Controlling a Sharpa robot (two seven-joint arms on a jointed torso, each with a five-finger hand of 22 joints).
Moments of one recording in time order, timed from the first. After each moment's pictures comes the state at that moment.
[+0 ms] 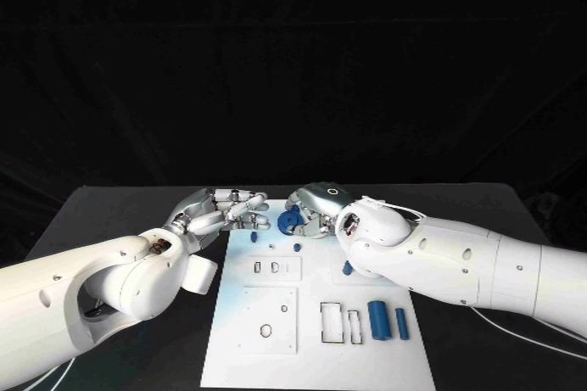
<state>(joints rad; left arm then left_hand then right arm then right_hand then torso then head) 1.18 -1.02 0.04 1.79 -0.09 -0.34 0.29 1.47 -0.03 0.04 0.21 0.13 0.95 0.21 0.13 0.07 1.04 0.16 0.10 0.08 1.08 0.11 0.22 0.20 0.18 0.87 0.26 0.33 0.12 1.32 -0.47 -0.13 1.30 -1.62 -0.41 -0.20 1.25 -0.16 0.23 0.12 0.34 0.87 0.16 0.16 0.17 1.36 0.07 1.32 1.30 1.47 -0.01 1.54 1.31 0.05 1.47 0.10 1.49 1.31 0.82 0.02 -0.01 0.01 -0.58</state>
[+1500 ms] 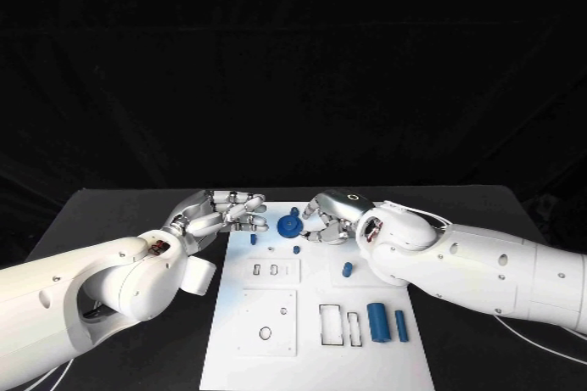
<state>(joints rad) 1.18 -1.03 0.04 1.78 -0.09 -0.34 0.29 1.48 -0.02 0.04 0.20 0.13 0.95 0.21 0.13 0.07 1.04 0.17 0.10 0.08 1.08 0.12 0.21 0.20 0.18 0.87 0.26 0.33 0.12 1.32 -0.62 -0.13 1.43 -1.55 -0.39 -0.20 1.22 -0.13 0.18 0.18 0.47 0.94 0.15 0.12 0.17 1.37 0.07 1.34 1.31 1.46 0.00 1.54 1.31 0.05 1.47 0.10 1.48 1.31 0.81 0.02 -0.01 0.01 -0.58</state>
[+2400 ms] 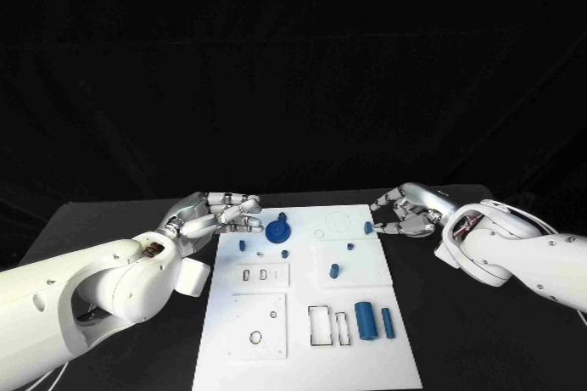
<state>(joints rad) 1.18 -1.01 0.04 1.75 -0.09 -0.31 0.29 1.49 -0.03 0.04 0.19 0.13 0.95 0.21 0.12 0.07 1.04 0.17 0.10 0.08 1.08 0.12 0.21 0.21 0.18 0.87 0.26 0.33 0.12 1.32 -0.96 -0.13 1.45 -1.23 -0.40 0.05 1.33 -0.15 0.16 0.09 0.31 0.93 0.14 0.07 0.17 1.38 0.05 1.35 1.31 1.47 -0.02 1.54 1.31 0.05 1.47 0.09 1.47 1.31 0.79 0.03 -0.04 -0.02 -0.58</state>
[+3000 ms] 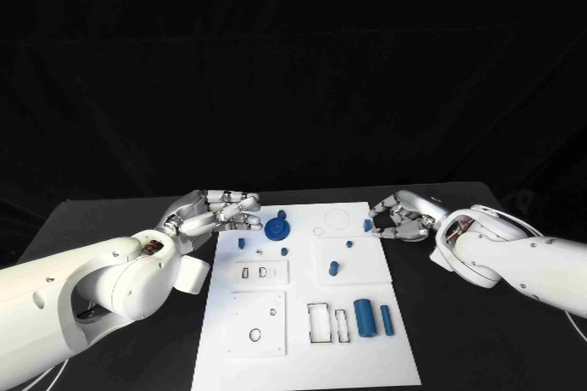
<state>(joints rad) 1.18 -1.01 0.04 1.74 -0.09 -0.31 0.29 1.49 -0.03 0.04 0.19 0.13 0.95 0.21 0.12 0.07 1.04 0.17 0.10 0.08 1.08 0.12 0.21 0.21 0.18 0.87 0.26 0.33 0.12 1.28 -0.91 -0.13 1.37 -1.22 -0.38 0.08 1.36 -0.13 0.18 0.07 0.32 0.94 0.13 0.07 0.17 1.38 0.05 1.35 1.31 1.47 -0.02 1.54 1.31 0.05 1.47 0.09 1.47 1.31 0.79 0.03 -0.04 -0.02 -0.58</state>
